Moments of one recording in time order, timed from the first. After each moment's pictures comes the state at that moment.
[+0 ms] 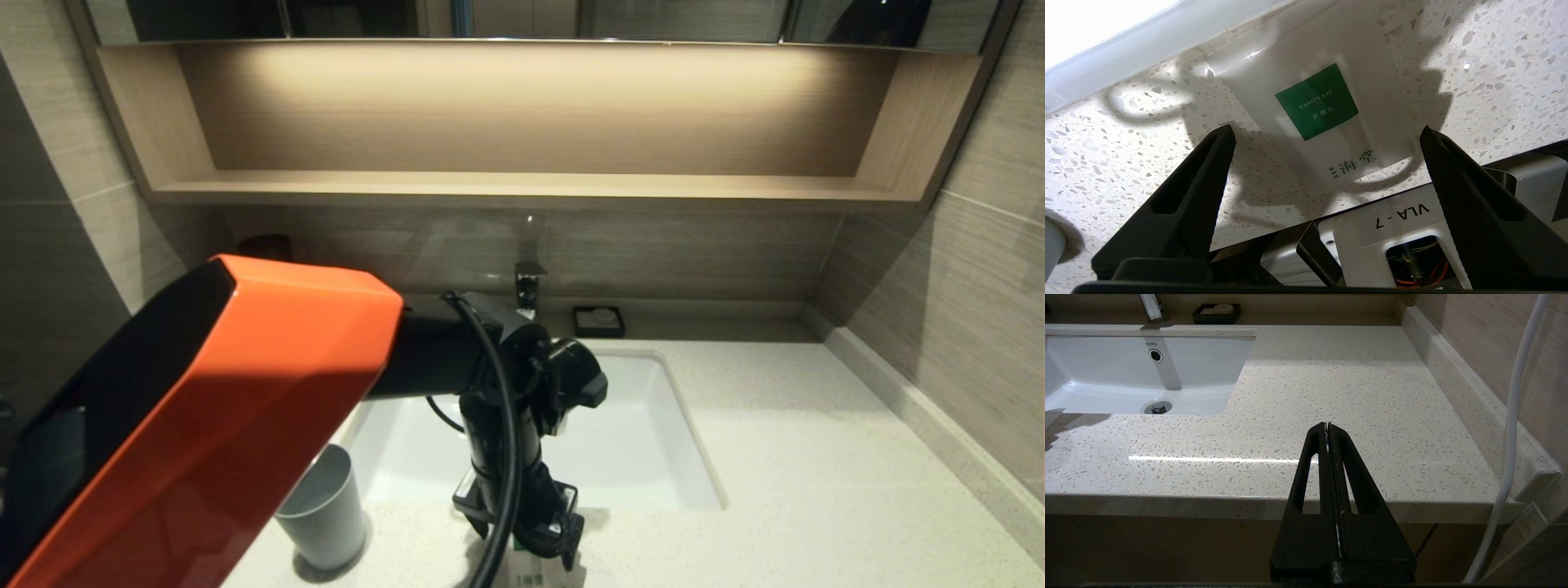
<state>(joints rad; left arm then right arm) -0.82 2.25 -1.79 0.97 -0.11 -0.38 0.00 0.00 0.00 0.00 0.00 0.00</state>
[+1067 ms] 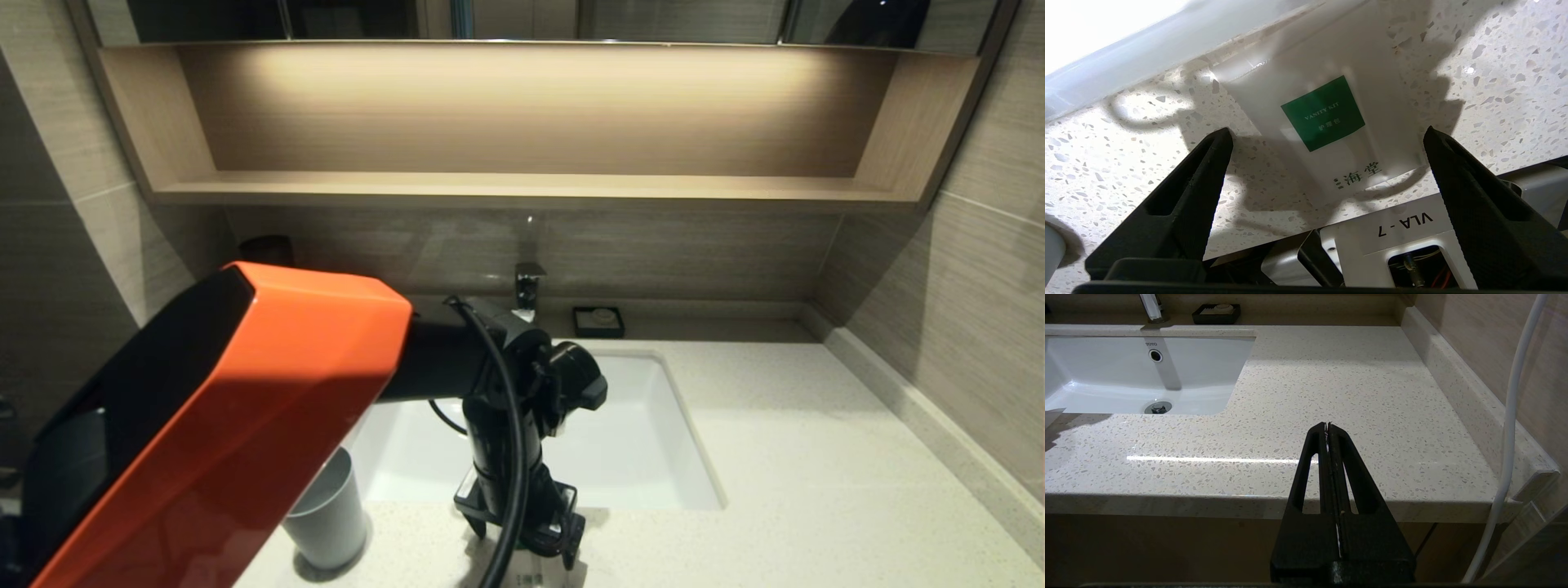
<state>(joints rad) -0.82 2.28 -1.79 0.96 -0.10 -0.39 0.00 0.00 0.00 0.00 0.00 0.00</state>
